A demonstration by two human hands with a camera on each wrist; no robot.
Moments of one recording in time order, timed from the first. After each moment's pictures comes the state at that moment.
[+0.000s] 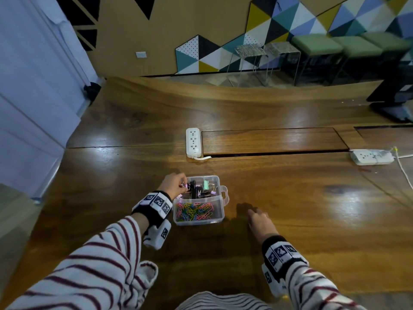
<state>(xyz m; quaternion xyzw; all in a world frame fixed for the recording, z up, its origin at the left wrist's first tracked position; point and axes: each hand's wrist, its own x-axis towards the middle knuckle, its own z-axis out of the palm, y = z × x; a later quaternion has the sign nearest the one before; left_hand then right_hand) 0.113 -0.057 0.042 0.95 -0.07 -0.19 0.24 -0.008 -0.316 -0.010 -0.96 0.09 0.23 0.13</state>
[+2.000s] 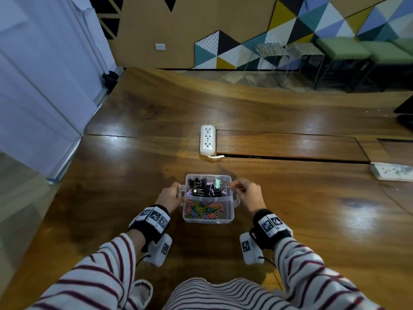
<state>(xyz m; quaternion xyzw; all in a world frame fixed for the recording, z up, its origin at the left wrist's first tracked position) 0.075 -0.024 0.019 0.91 0.04 -0.21 0.36 0.063 -0.268 0.033 -0.90 0.01 0.05 0.43</state>
